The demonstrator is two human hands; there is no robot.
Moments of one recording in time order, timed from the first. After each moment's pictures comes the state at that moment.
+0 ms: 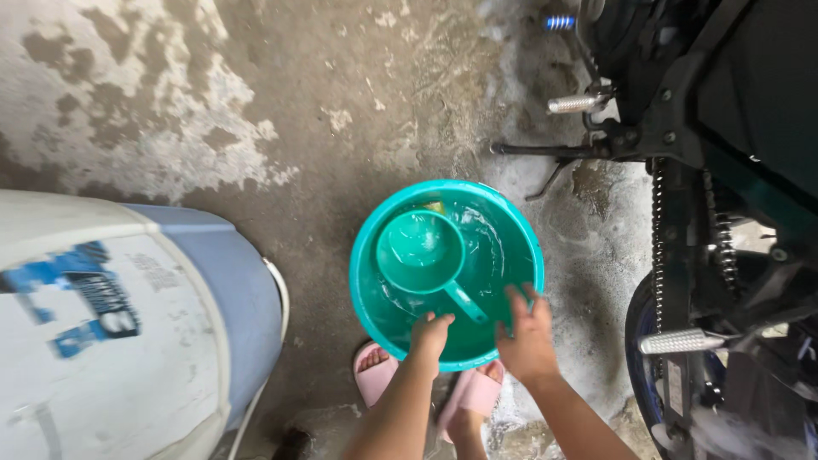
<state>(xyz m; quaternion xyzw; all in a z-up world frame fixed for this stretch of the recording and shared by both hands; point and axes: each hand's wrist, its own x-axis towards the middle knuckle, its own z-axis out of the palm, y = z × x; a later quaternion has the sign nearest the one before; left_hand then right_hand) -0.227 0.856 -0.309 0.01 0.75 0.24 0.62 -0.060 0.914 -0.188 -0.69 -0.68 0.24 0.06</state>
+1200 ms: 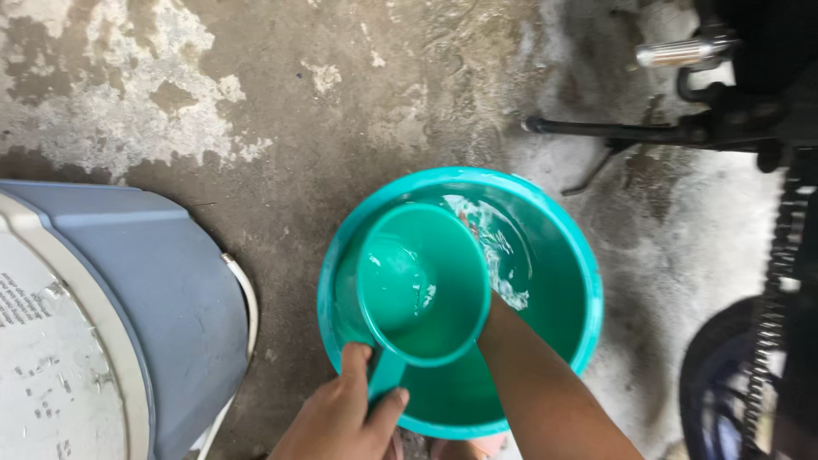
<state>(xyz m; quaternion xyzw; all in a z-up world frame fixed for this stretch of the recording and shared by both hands) -0.345 0.889 -0.154 0.38 0.72 0.10 0.58 -0.172 0.994 -0.448 -0.58 -0.67 0.46 -0.10</state>
